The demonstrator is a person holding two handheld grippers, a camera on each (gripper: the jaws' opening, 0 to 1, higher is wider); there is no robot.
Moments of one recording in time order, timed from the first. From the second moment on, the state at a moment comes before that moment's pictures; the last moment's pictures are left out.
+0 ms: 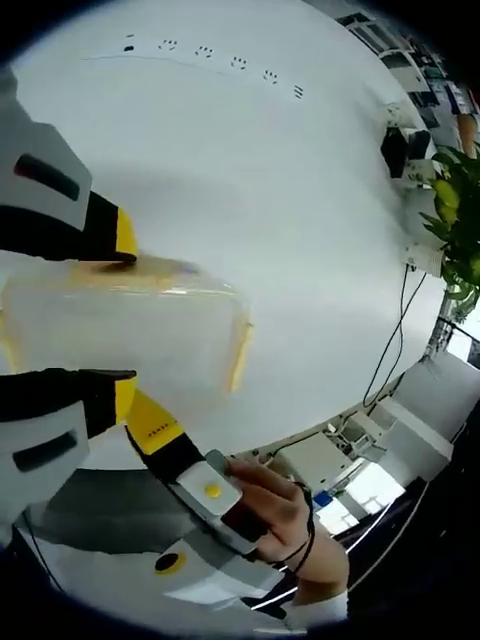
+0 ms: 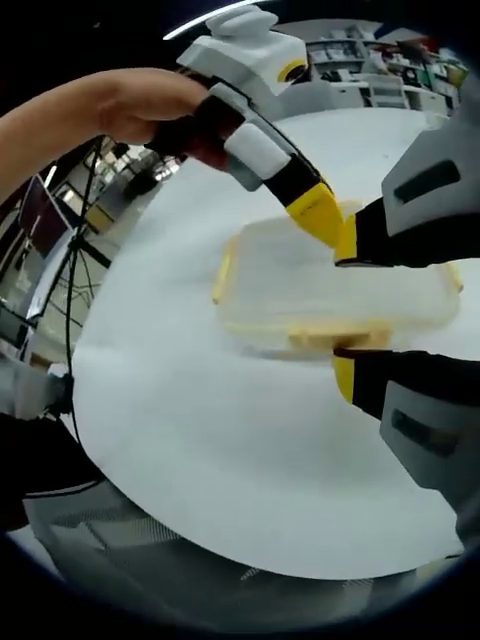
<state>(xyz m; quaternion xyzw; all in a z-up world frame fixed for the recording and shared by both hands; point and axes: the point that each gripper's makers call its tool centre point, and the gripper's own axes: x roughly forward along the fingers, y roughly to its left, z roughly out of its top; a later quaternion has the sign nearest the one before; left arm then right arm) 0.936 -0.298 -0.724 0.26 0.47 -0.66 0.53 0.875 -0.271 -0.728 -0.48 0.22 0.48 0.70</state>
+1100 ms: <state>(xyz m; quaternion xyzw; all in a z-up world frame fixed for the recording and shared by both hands) 0.946 -0.304 -0.728 0.26 0.48 -0.65 0.53 0.876 -0.272 -0.728 -0.51 0.21 0.47 0.69</state>
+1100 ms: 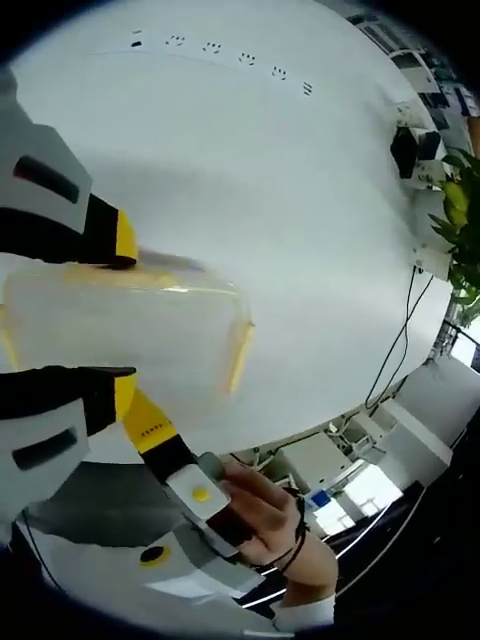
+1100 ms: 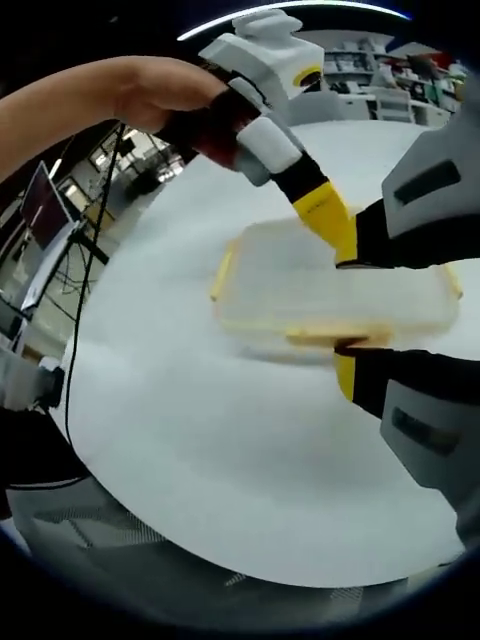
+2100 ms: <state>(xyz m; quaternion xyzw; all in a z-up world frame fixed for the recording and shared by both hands) 0.921 -0.222 -0.687 0.16 0.33 -0.52 0.77 0.885 -0.325 -0.710 -0.28 0.30 0.39 0.82</state>
